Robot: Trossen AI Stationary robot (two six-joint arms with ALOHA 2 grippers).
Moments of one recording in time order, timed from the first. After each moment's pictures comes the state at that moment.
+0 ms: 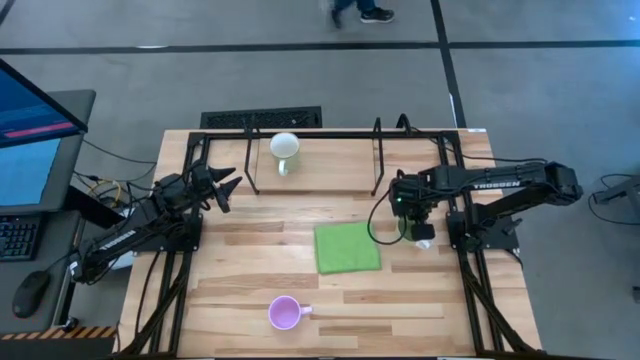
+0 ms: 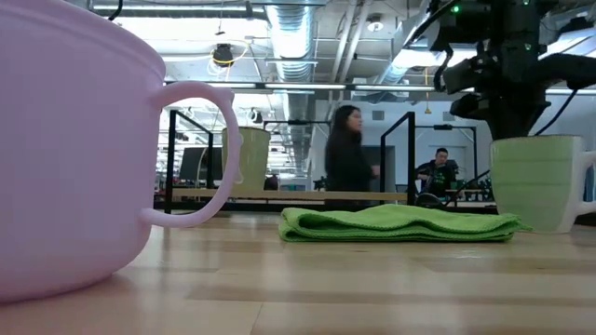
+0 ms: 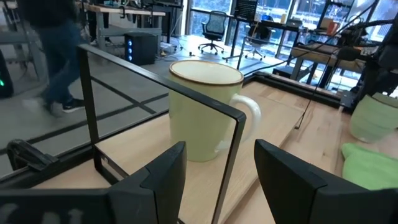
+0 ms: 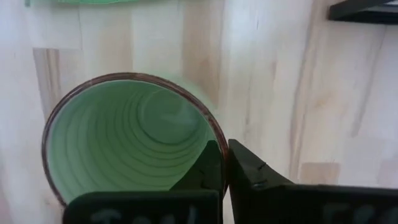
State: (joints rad) left arm 0.56 0.00 0.08 -0.18 -0.05 -0.17; right arm -0.09 1.23 0.87 -1.11 0.01 -0.19
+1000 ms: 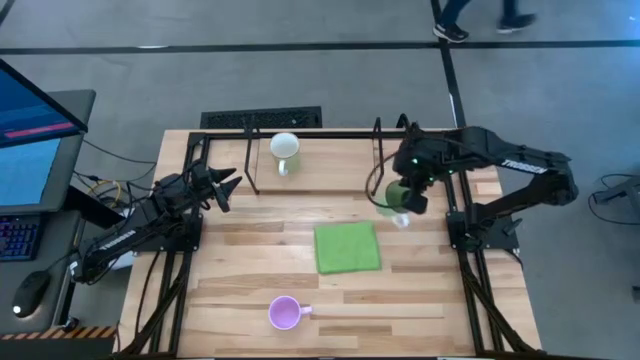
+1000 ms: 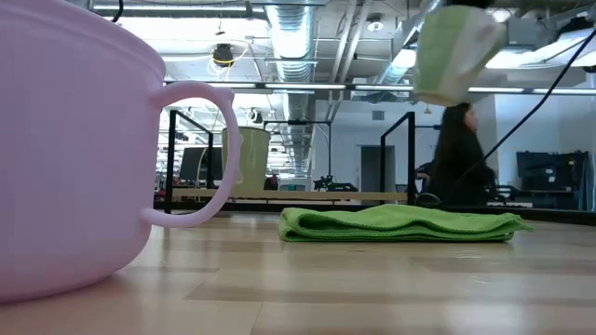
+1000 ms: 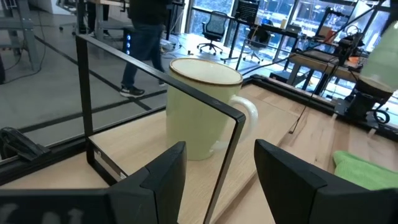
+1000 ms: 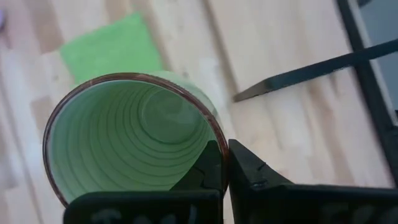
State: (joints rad) left arm 0.56 0.00 0.08 -0.19 -0.05 -0.23; right arm -0.15 1.28 1.49 -1.39 0.07 0.10
